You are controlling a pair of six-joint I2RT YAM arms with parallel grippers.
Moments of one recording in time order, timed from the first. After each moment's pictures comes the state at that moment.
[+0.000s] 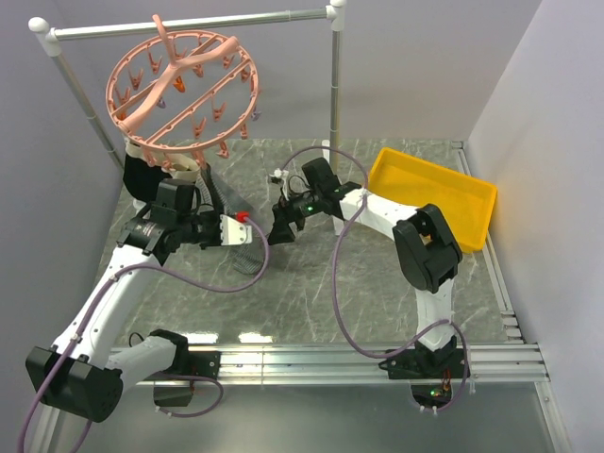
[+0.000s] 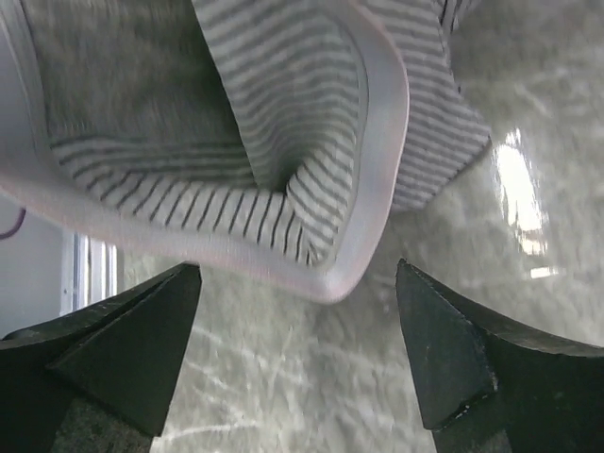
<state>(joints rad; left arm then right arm) -0.29 1.07 1.05 -0.78 0.59 1.19 0.61 1.99 1.45 -0.23 -0.90 -0.13</state>
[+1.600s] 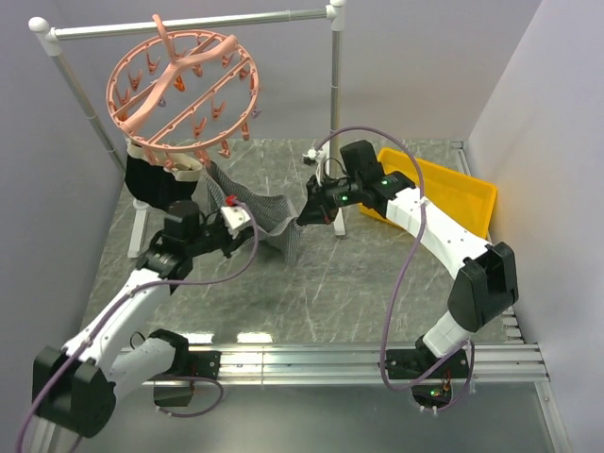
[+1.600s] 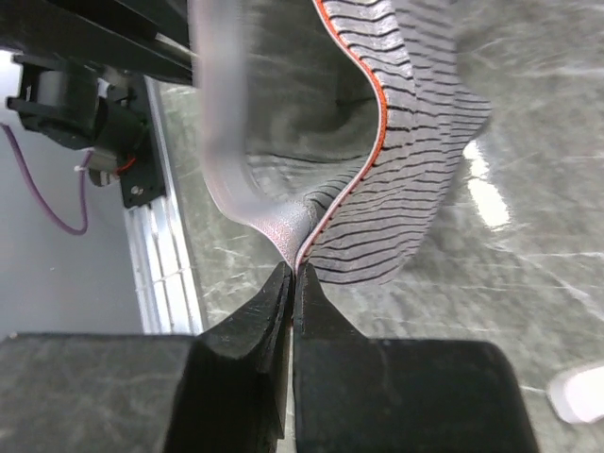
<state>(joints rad) -0.32 0.96 0.68 -0.13 0.60 0.44 0.53 1.59 1.40 -0.53 -0.80 -0.10</state>
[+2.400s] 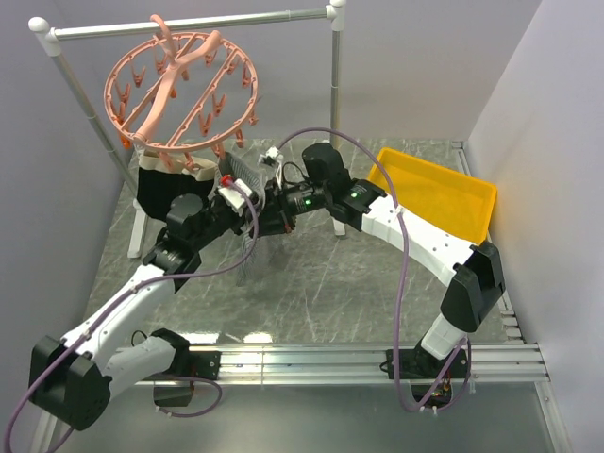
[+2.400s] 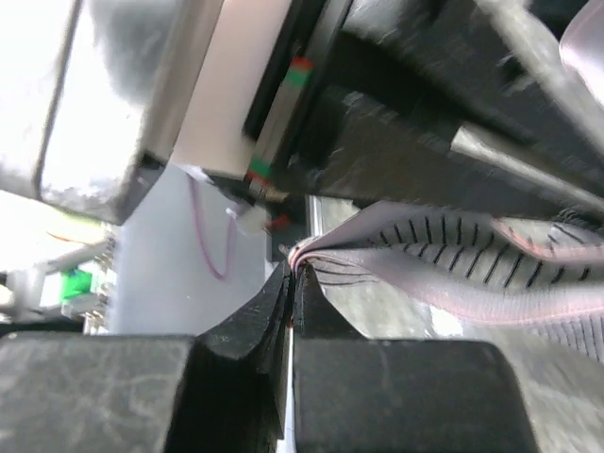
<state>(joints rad) -0.44 1.04 0.72 0.20 0.29 0.26 0.78 1.64 1.50 -0.32 -0.88 0.24</state>
